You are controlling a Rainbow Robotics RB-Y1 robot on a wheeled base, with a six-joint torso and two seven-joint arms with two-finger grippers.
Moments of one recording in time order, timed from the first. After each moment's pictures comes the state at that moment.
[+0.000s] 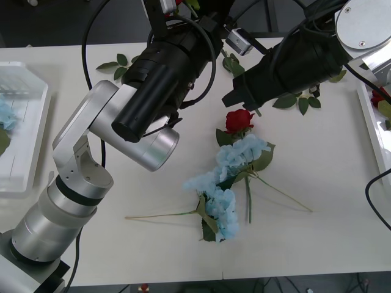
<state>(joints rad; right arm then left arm) -0.87 -0.71 0.41 -1.54 -1.48 1.33 1.77 -0.52 0.25 -0.48 -1.94 -0.25 0.61 -0.51</state>
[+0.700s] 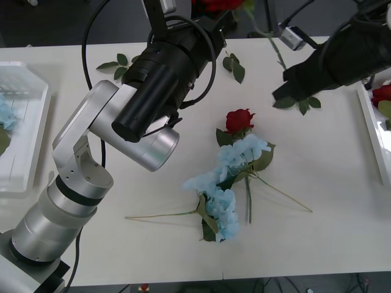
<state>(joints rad) -0.87 -0.89 0.41 -1.40 -1.52 1.36 1.77 -0.52 0.25 -0.48 -1.94 -0.25 0.61 -0.51</state>
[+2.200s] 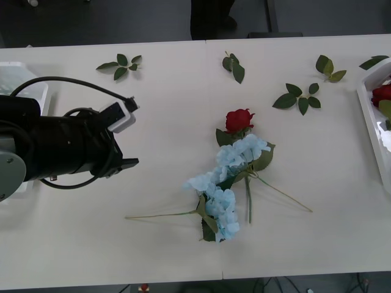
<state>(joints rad) -0.83 -1.00 0.41 -0.31 -1.24 1.00 2.01 -0.15 0.59 -0.07 -2.32 0.78 1.39 -2.13</state>
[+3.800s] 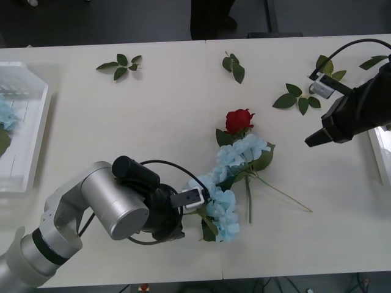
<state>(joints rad) -0.63 -1.04 0.43 -1.48 -1.45 1.28 2.14 -0.26 0.47 -0.67 -1.88 0.58 1.30 -2.05</state>
